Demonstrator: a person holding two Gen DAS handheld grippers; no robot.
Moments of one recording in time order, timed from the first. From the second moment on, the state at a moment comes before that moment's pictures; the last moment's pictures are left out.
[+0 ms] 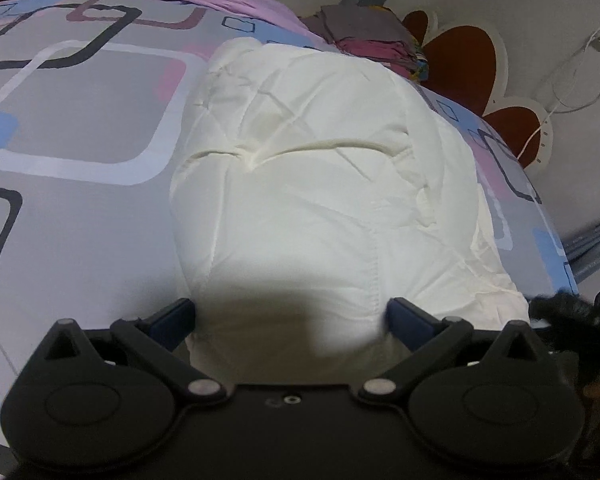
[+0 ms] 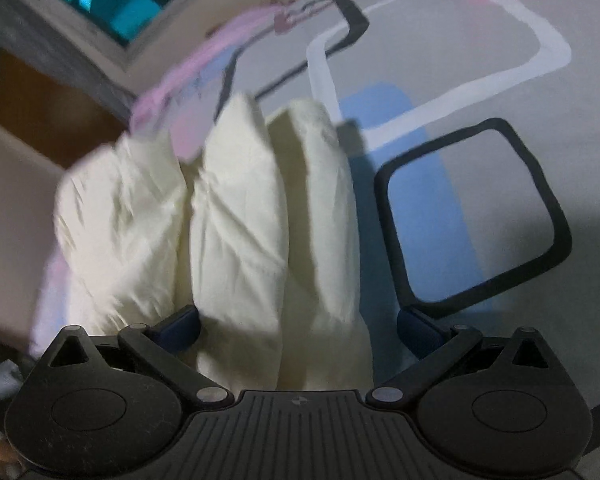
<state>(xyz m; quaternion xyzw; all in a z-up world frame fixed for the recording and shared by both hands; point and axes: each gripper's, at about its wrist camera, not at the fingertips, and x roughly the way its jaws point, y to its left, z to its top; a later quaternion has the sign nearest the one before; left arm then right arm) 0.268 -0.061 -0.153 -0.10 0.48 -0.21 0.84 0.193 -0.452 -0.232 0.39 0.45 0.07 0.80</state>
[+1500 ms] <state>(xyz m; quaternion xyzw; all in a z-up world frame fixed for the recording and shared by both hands) 0.254 -0.070 -0.149 -0.08 0.45 -0.18 0.87 0.210 -0.407 -0.236 0.36 0.45 0.18 0.80</state>
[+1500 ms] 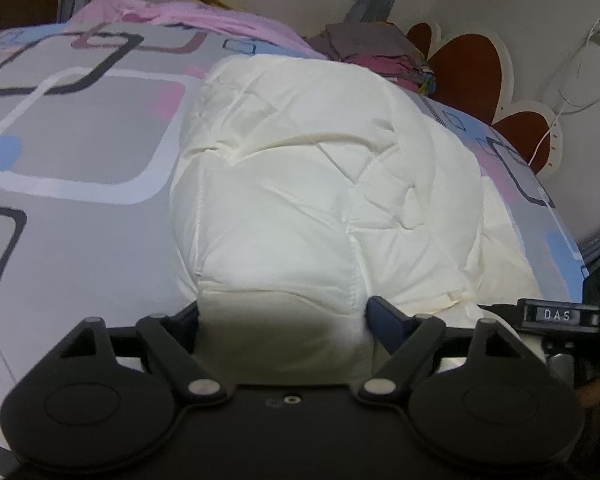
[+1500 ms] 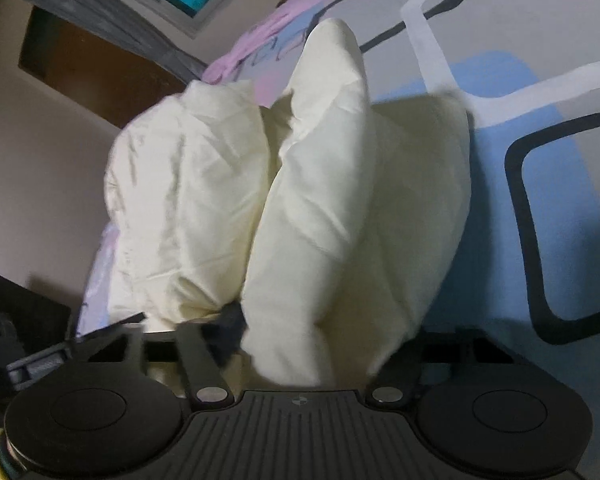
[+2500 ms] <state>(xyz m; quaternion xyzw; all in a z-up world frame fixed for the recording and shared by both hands) 0.303 0.233 -0.072 -0.07 0.38 -0.10 0.92 0.302 -0.055 -0.188 0.40 0.40 0.27 0.78</state>
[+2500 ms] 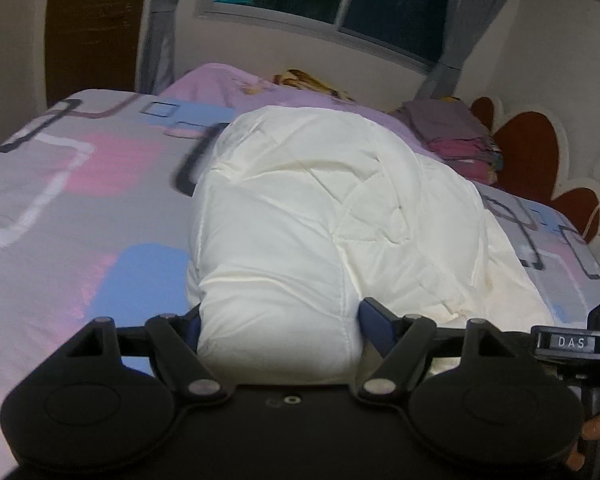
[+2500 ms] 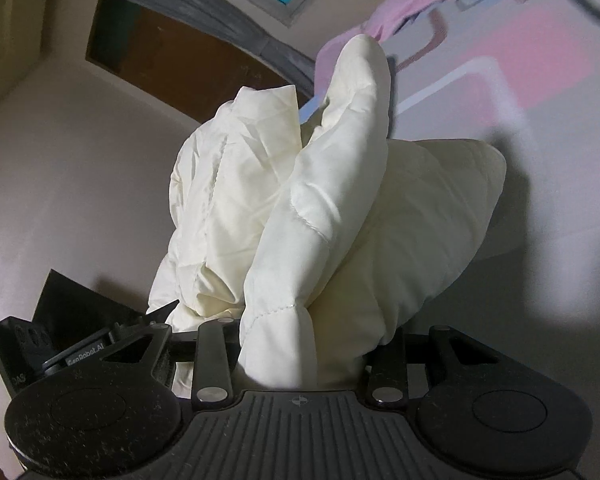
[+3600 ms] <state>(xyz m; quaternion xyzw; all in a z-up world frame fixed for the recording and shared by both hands) 0.324 0.273 -0.104 0.03 0.37 -0.09 0.92 0.300 0.032 -0.125 0.17 0.35 0.10 0.91</state>
